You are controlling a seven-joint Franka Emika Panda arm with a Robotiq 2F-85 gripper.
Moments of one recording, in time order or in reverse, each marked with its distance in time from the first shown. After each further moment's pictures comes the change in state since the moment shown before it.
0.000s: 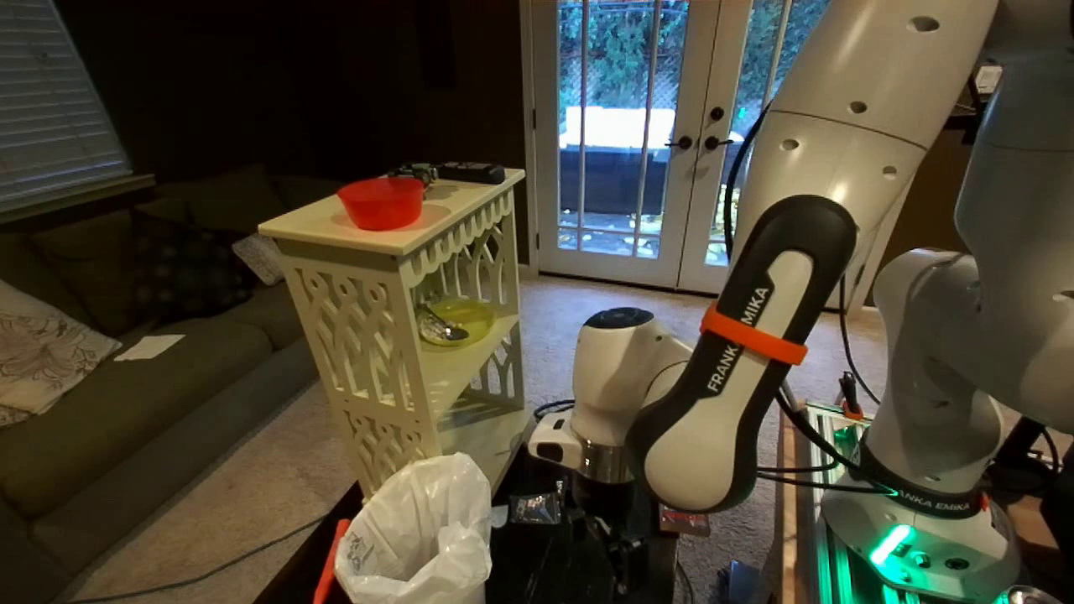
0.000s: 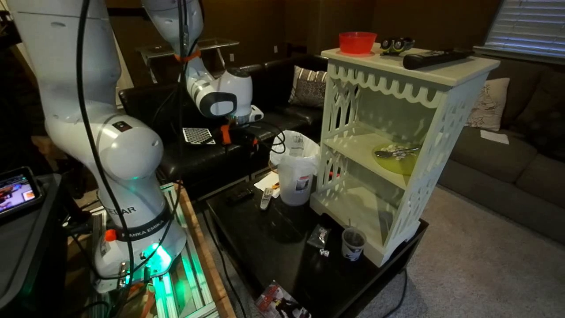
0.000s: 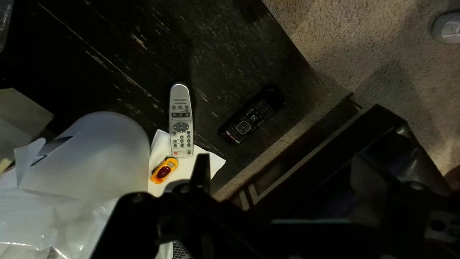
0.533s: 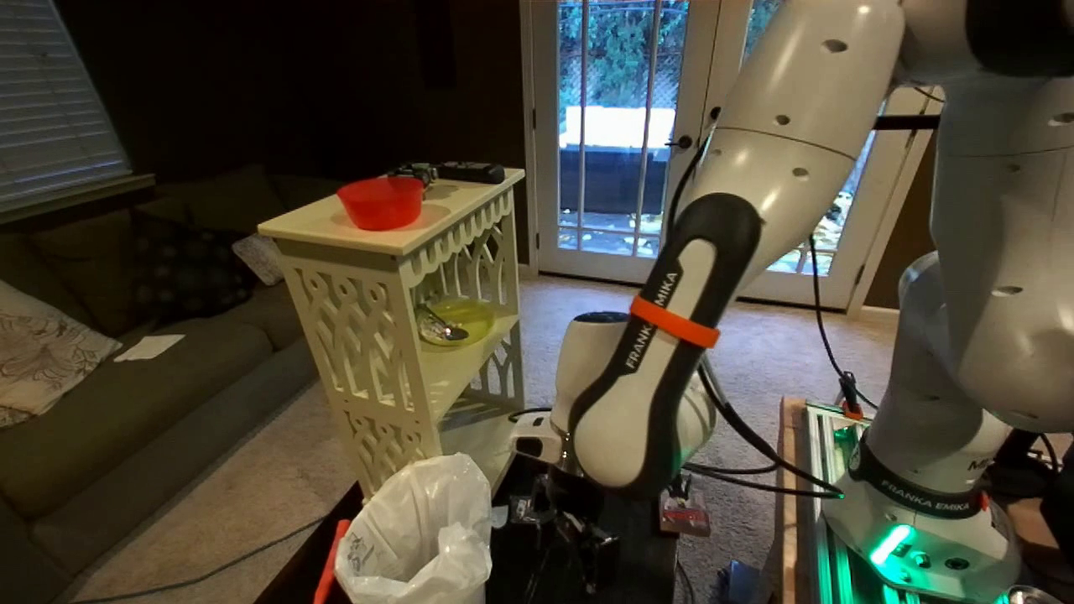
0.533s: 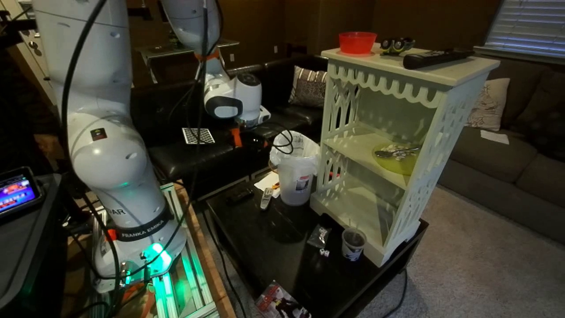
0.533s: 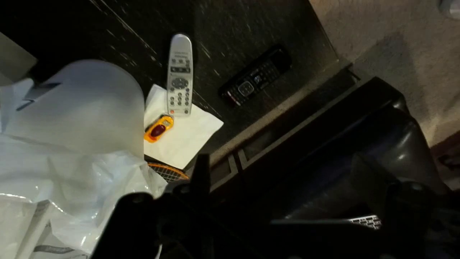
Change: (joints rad) arm -0.366 0.122 0.339 0.099 0.230 0.082 -0.353
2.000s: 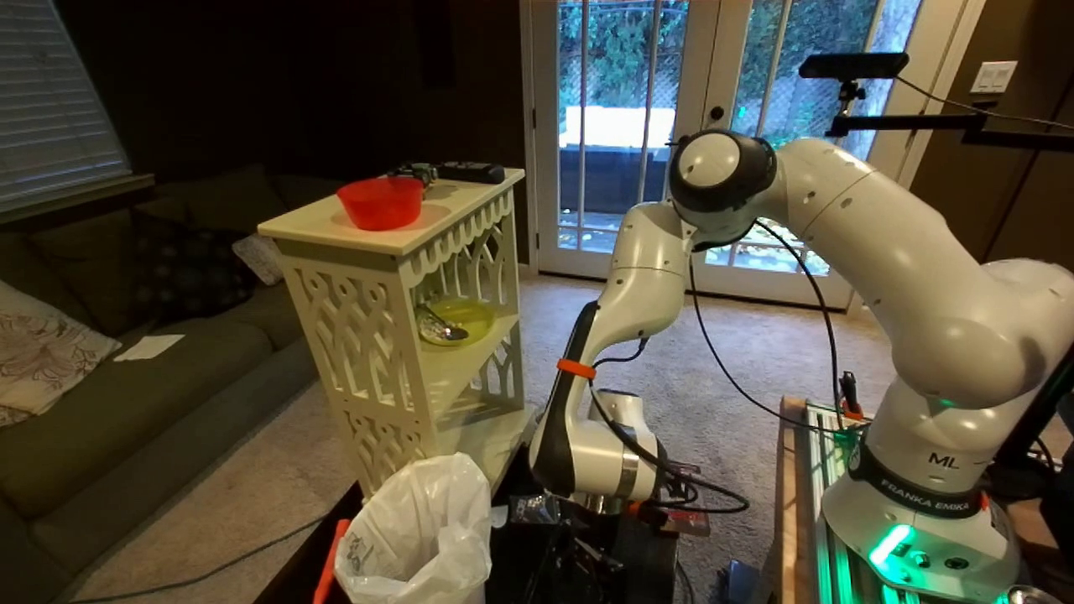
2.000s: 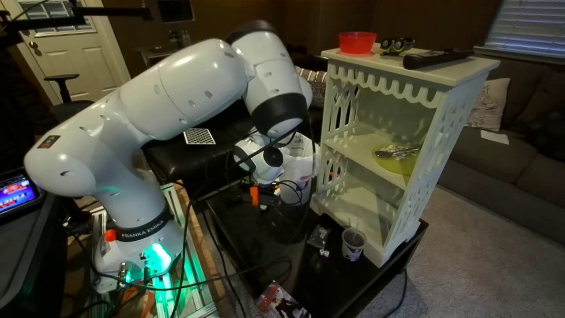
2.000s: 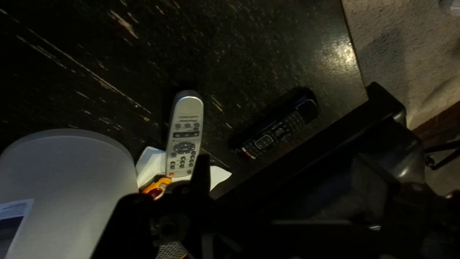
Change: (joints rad) arm -0.649 0.853 0.292 0.247 0.164 0.370 -0.876
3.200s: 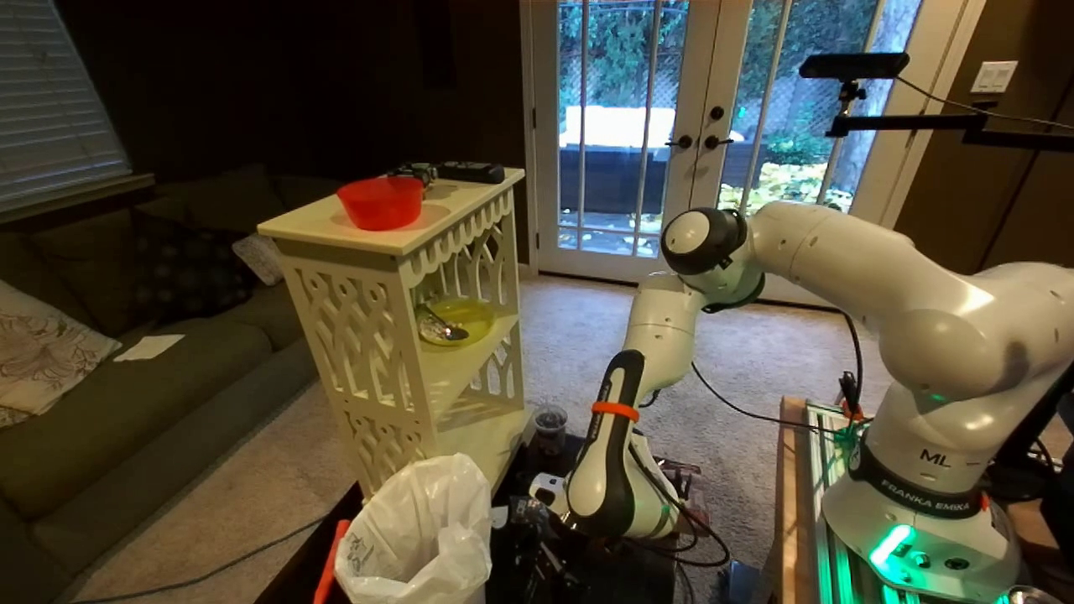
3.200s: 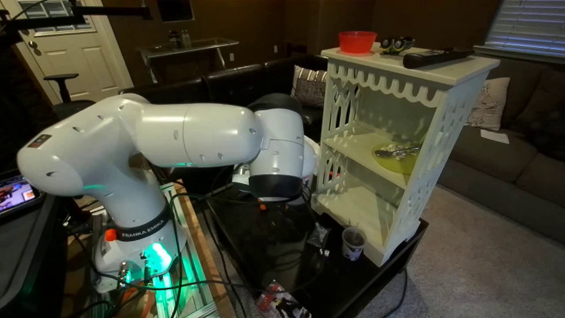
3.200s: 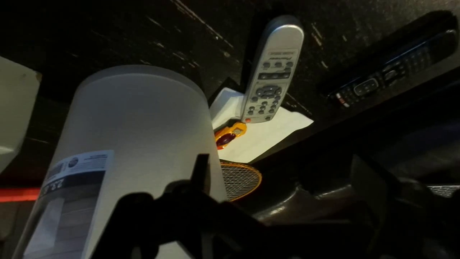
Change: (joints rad) arm -0.142 0.363 -0.049 0.117 -0.943 0.278 0.587
